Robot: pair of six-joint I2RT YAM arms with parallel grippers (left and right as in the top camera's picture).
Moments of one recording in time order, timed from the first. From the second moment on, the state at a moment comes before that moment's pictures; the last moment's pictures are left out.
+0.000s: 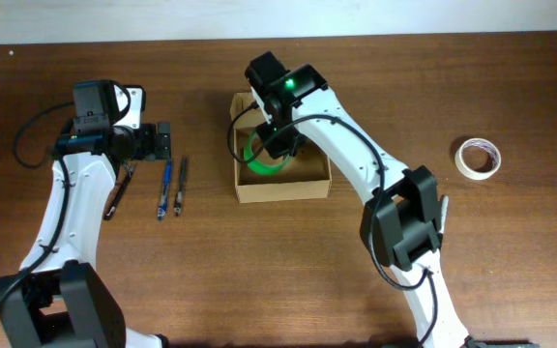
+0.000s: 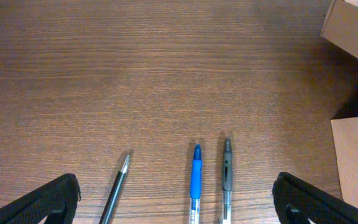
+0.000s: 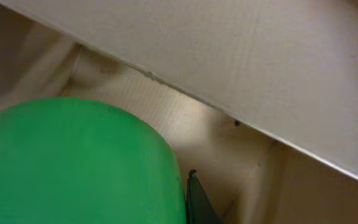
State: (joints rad) left arm 0.13 1.66 1.27 -0.61 0.05 0.14; right arm 0.58 2.38 2.25 -1.28 0.02 0.08
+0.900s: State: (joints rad) left arm 0.13 1.66 1.27 -0.61 0.05 0.14; right arm 0.58 2.26 2.73 -1.57 0.06 0.09
